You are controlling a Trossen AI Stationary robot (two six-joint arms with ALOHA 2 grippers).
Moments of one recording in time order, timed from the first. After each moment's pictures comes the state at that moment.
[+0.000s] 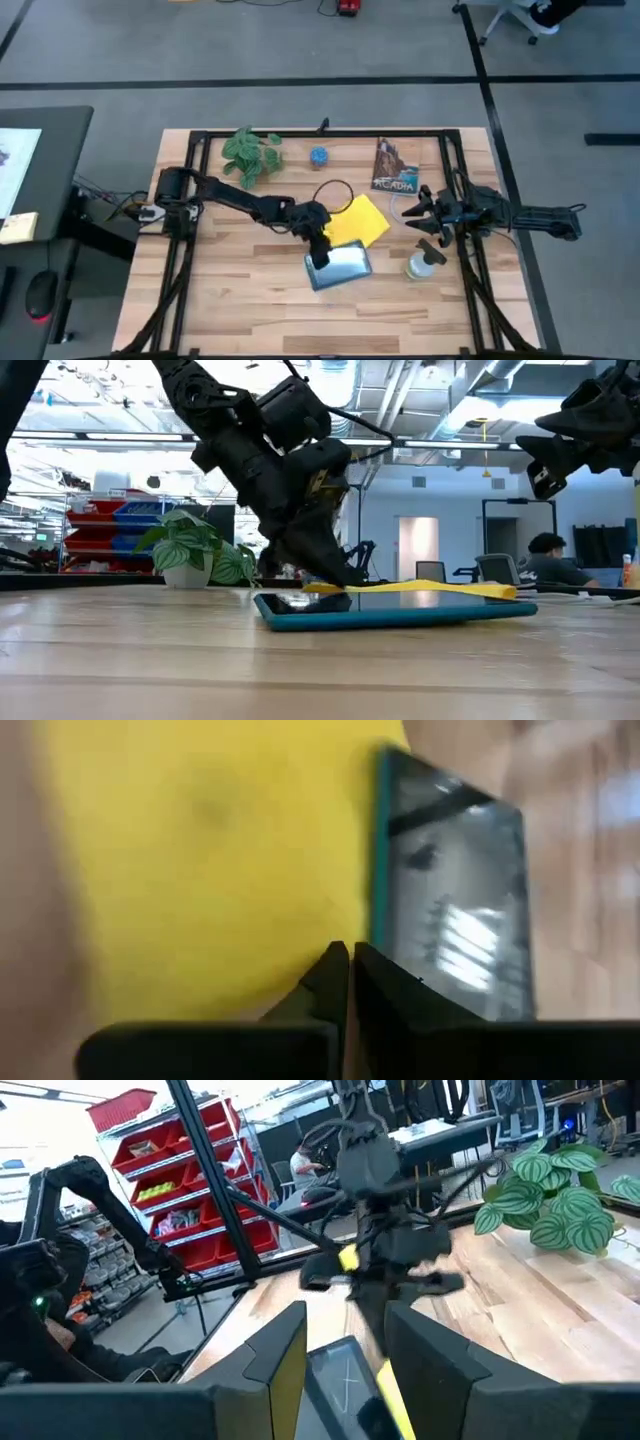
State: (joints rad) left arm 0.02 1.85 1.04 -0.01 0.11 -0.53; right arm -0.09 0.01 0.01 0.06 -0.22 0.32
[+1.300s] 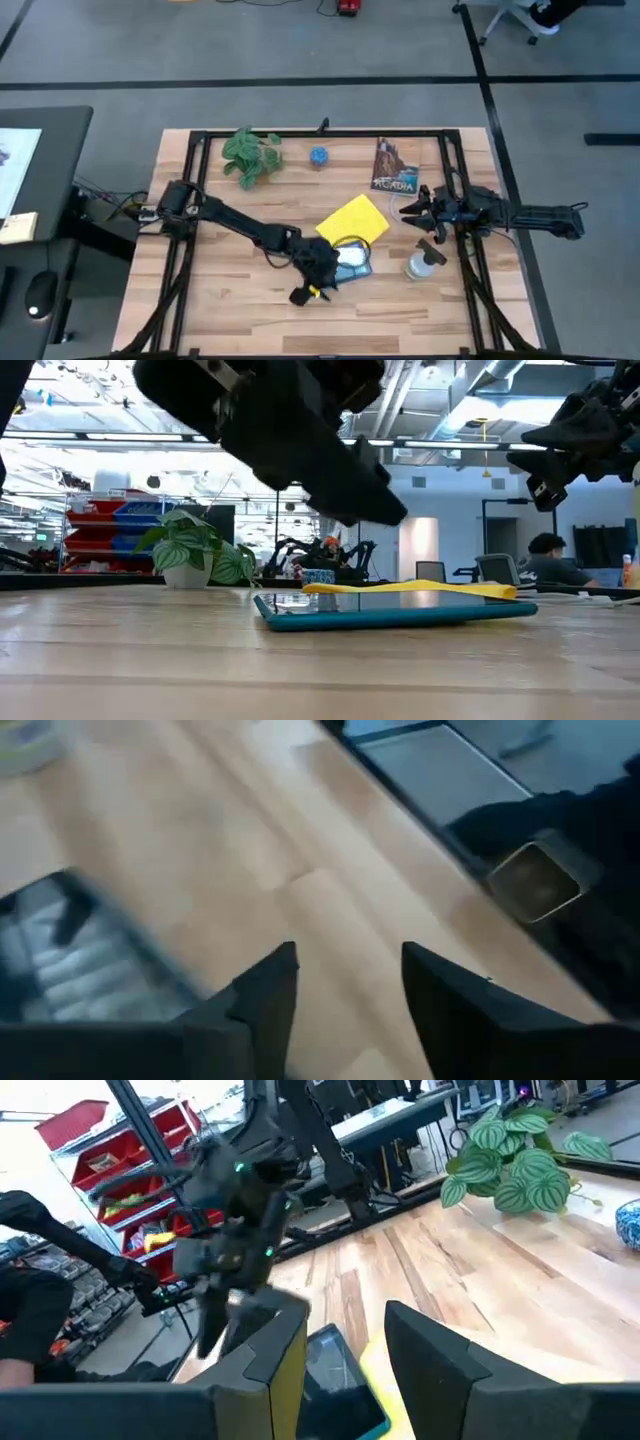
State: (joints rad) left arm -0.25 2.00 1.22 0.05 0.39 0.09; right arm -0.09 0.05 0.01 0.05 -0.13 0.41
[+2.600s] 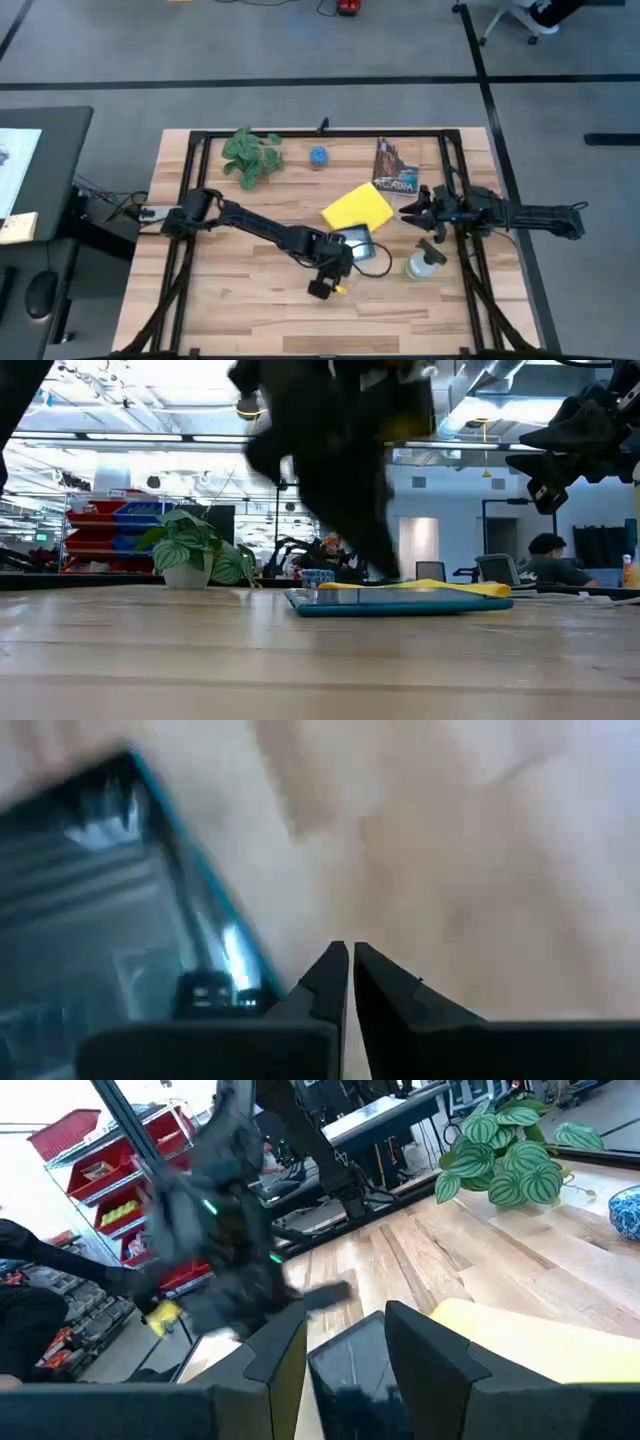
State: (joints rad) left arm -0.22 2.16 1.55 -0.50 -0.02 0.11; right arm -0.09 0.05 0.01 0.04 -0.13 0.45
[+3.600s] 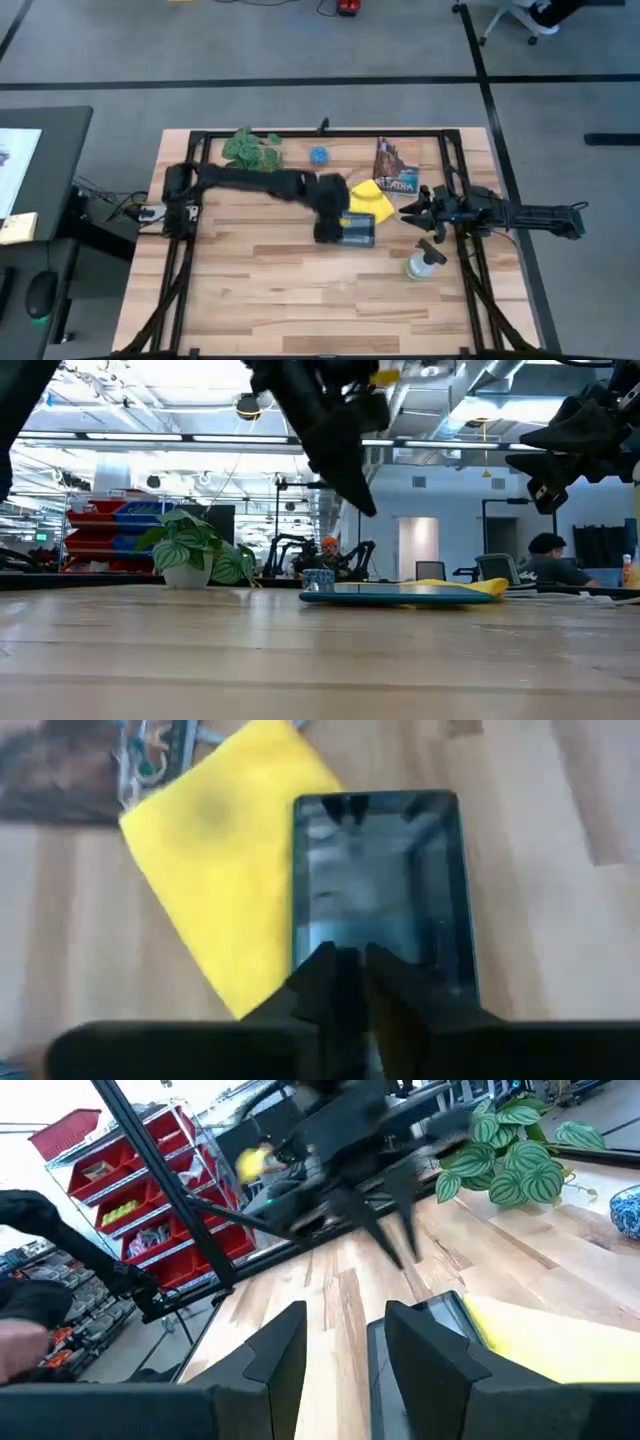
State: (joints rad) left arm 0.14 1.94 1.56 -0.62 0.11 0.20; right arm -0.09 0.05 0.01 0.04 -0.13 0.45
